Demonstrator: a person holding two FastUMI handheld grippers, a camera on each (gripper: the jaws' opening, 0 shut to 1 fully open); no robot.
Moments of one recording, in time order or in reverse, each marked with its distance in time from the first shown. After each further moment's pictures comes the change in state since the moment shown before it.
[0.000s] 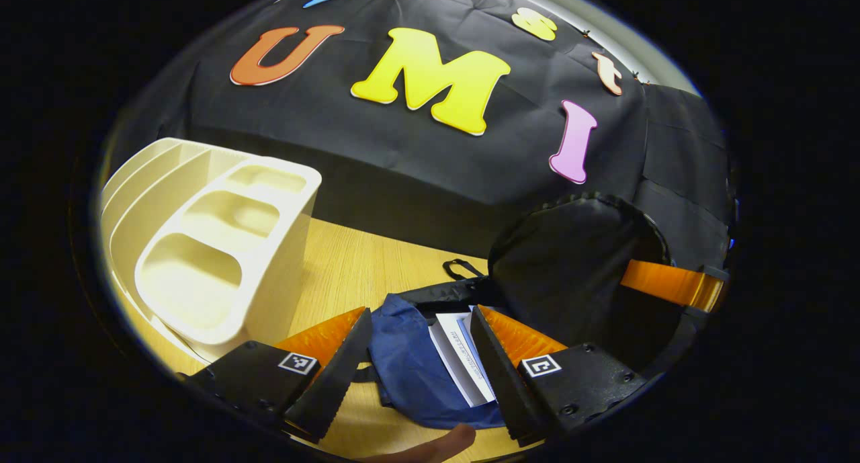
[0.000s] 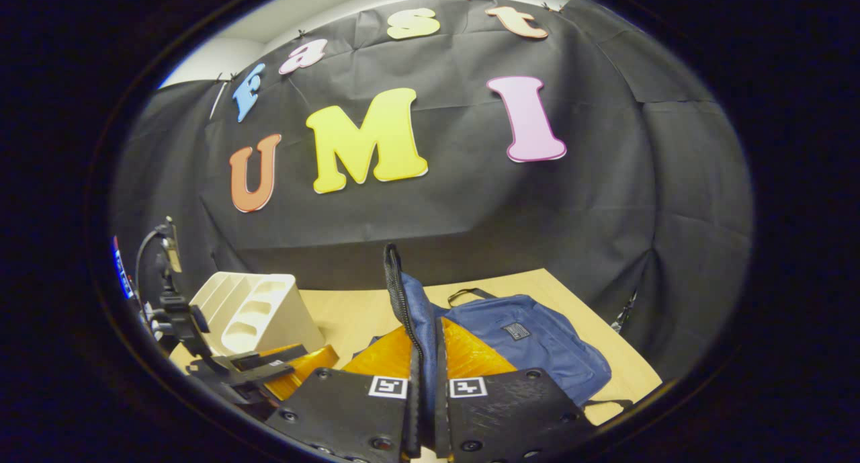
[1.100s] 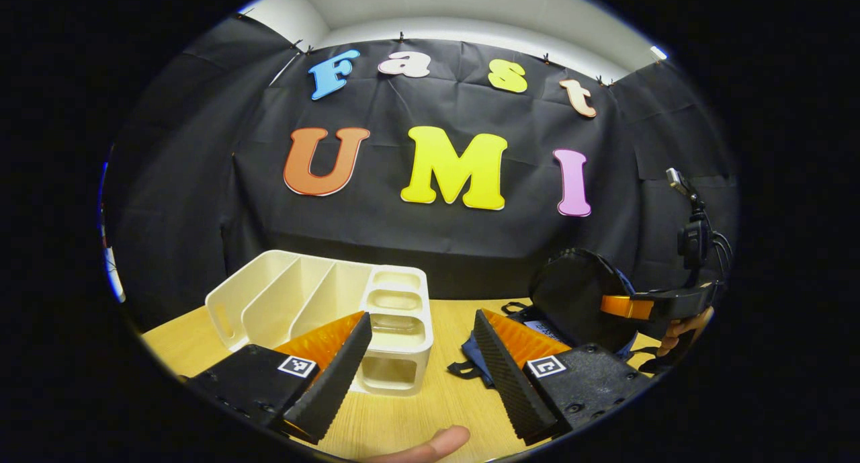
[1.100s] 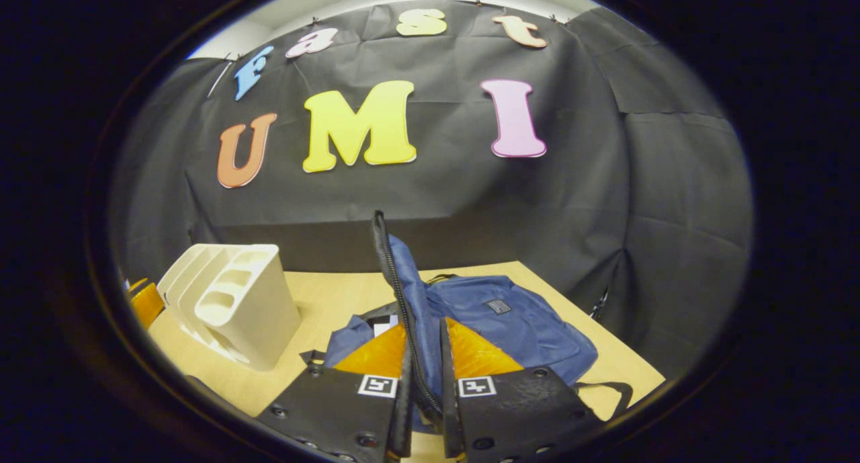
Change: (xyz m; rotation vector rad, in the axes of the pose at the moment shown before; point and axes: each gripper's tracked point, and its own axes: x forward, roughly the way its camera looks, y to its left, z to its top) left arm -0.171 0.079 0.052 0.208 -0.284 0.204; right arm -0.026 0.004 -0.054 -0.069 0.009 -0.106
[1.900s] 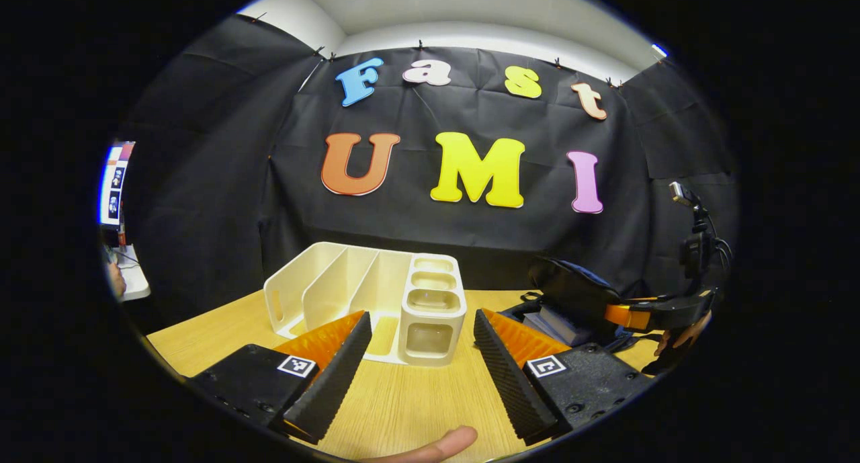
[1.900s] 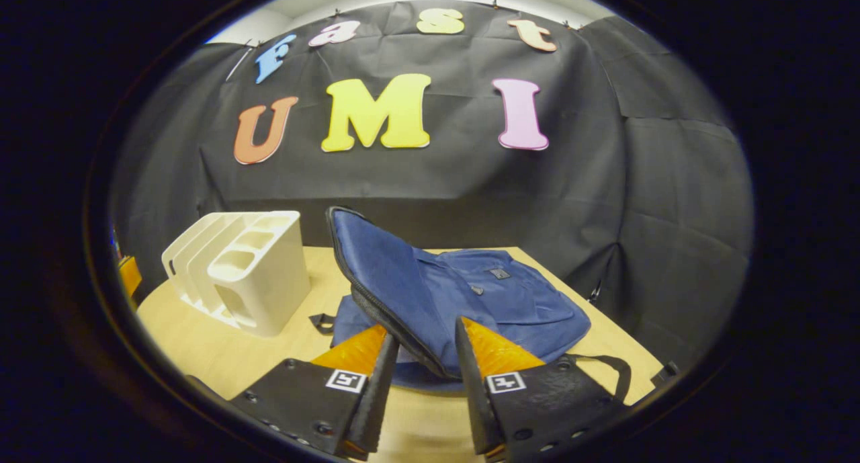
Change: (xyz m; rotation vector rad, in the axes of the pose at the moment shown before) left arm -0.076 0.037 -0.008 0.015 -0.015 0.100; right arm -0.061 0.014 -0.045 -0.075 -0.004 -0.003
